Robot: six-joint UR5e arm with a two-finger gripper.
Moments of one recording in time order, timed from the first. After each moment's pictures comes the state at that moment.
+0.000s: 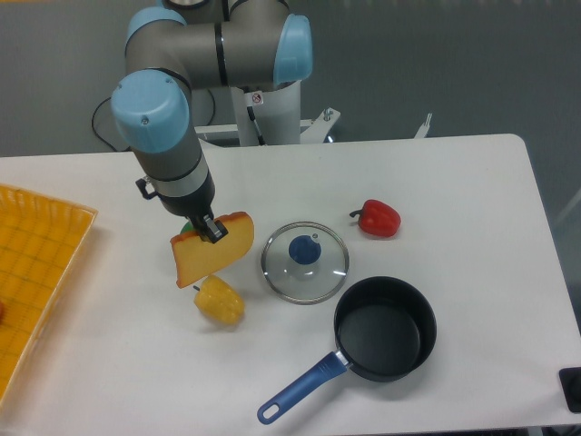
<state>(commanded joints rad) 2.16 -1.81 -1.53 -1.36 1.60 0.99</state>
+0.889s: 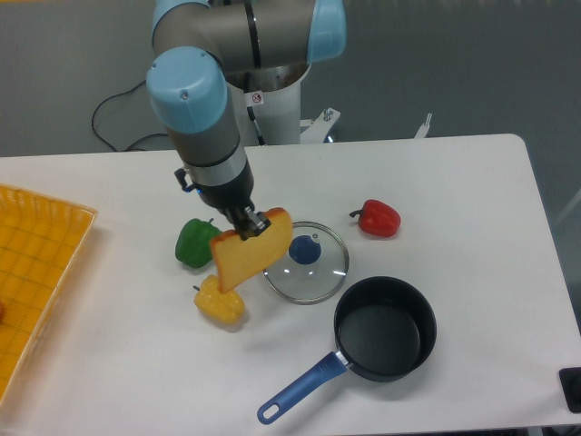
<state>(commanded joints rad) 2.28 -1.80 -1.47 -1.35 1.74 1.02</state>
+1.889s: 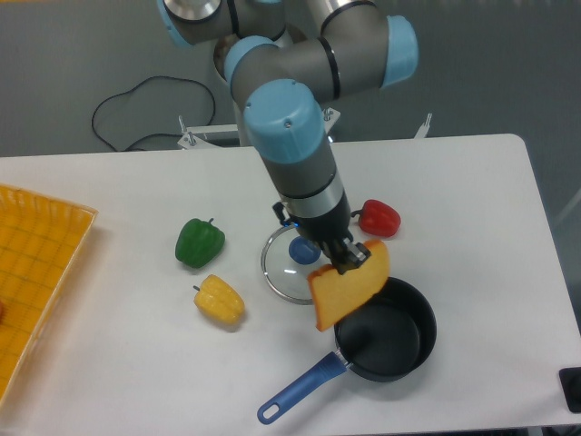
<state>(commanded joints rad) 2.42 -1.92 -1.39 -1.10 1.77 1.17</state>
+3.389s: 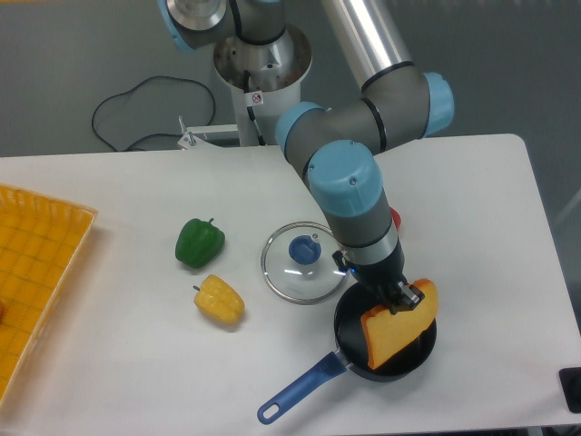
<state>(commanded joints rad) 2.47 -2.05 -1.42 -0.93 1.78 1.25</state>
